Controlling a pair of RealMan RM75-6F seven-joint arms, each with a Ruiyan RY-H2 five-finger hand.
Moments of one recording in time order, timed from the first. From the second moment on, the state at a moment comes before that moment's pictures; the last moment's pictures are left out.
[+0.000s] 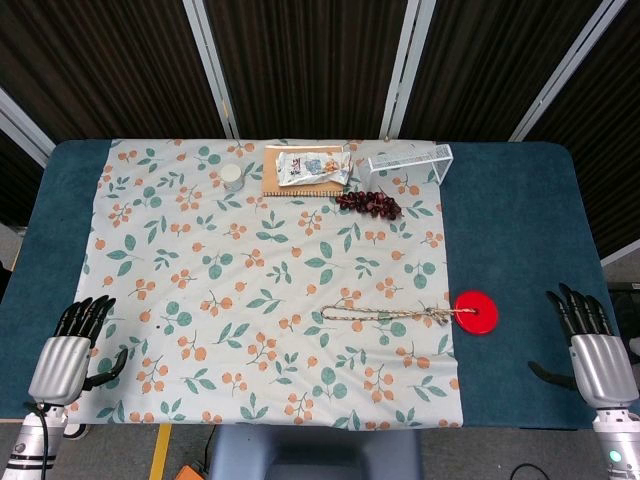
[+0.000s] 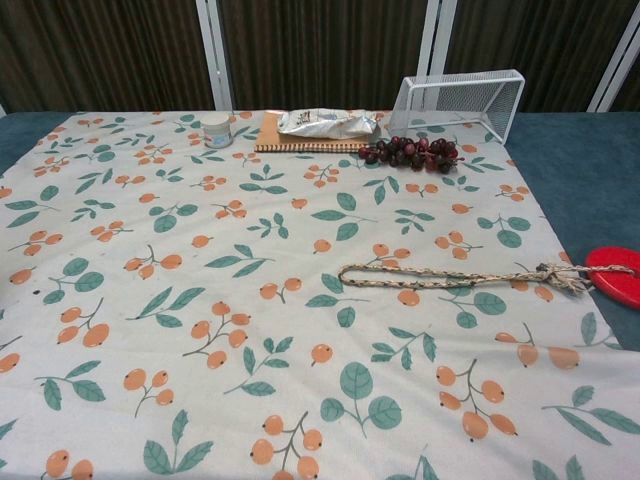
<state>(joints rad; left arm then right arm) -0.14 -1.26 -0.03 -1.58 1.54 1.46 0.10 0.04 -1.14 0.04 -1.58 -1.54 1.51 0.01</state>
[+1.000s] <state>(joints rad) -0.67 -1.39 -0.11 -1.48 1.75 0.98 0.07 0.04 -1.11 0.08 -1.63 -1.49 1.53 -0.01</state>
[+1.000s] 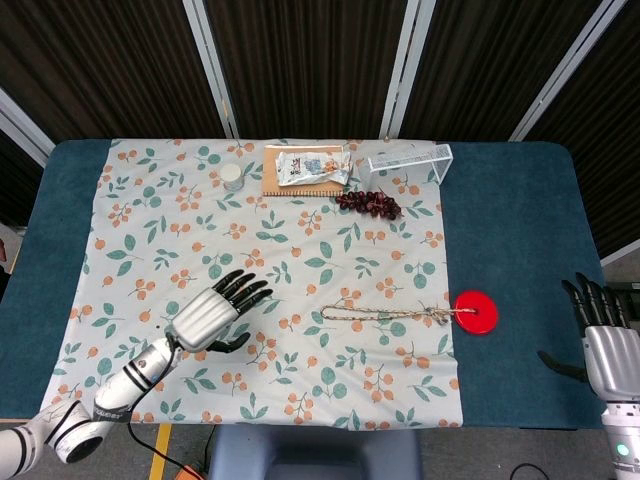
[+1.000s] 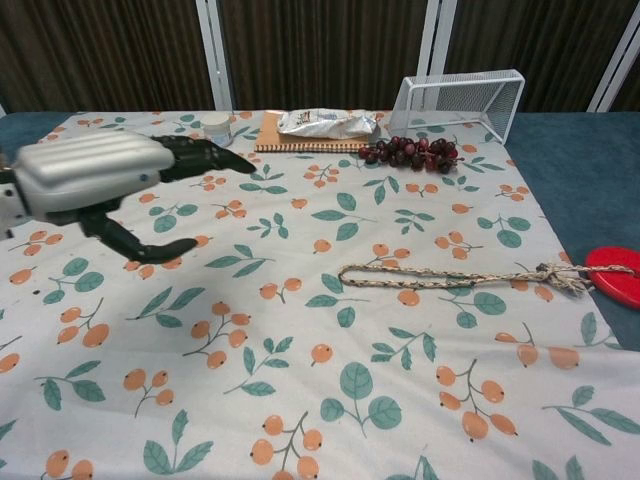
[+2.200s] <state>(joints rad) -1.05 -1.62 -0.13 -1.26 1.51 0.57 0.13 0.03 -1.12 0.10 -1.57 -1.44 1.52 0.03</state>
